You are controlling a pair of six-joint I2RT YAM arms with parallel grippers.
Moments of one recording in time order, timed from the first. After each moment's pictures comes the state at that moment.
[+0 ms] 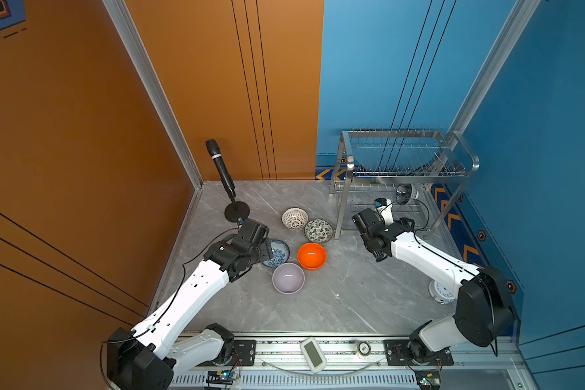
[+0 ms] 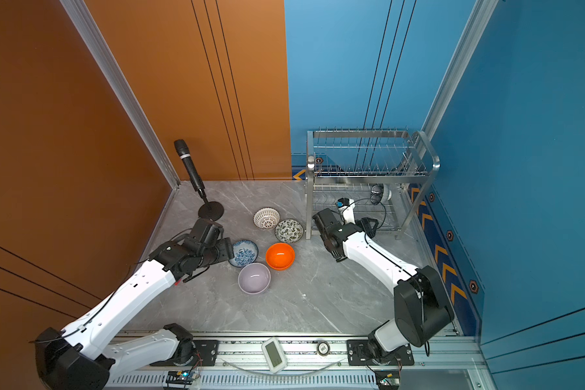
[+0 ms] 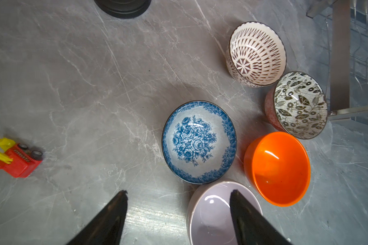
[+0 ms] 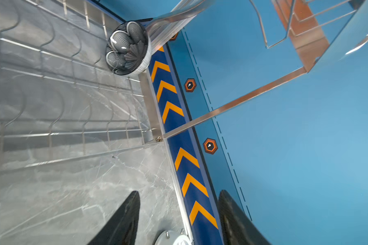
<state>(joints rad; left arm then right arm) -0.47 1.12 0.98 -0.86 -0.25 -0.71 0.55 1.49 1.09 -0.78 1.20 0.21</state>
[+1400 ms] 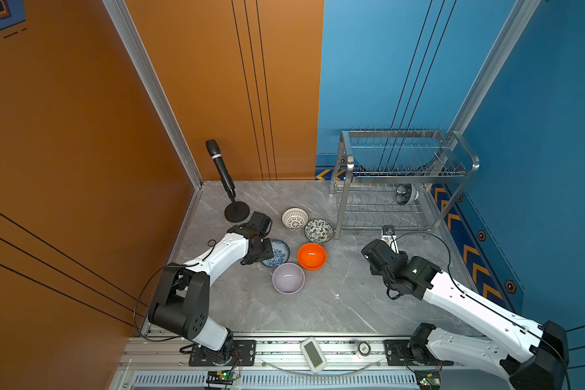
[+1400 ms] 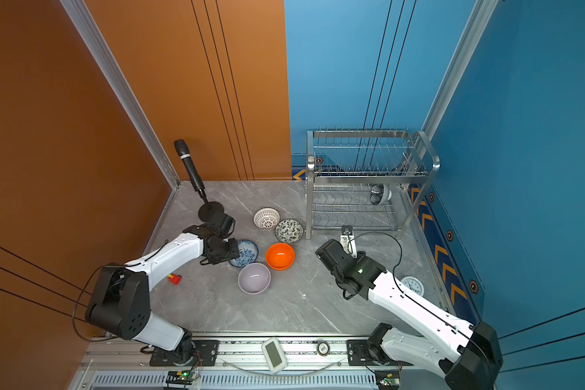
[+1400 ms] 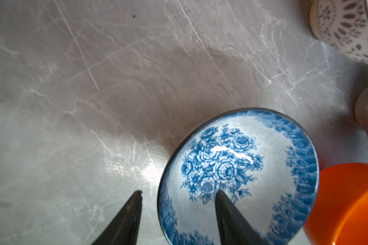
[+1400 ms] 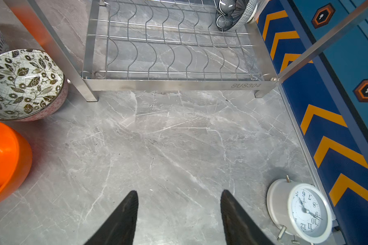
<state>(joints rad) -0.32 1.54 1.00 -0.71 -0.05 -0.62 0.77 1.06 0.87 -0.87 0.69 0.64</state>
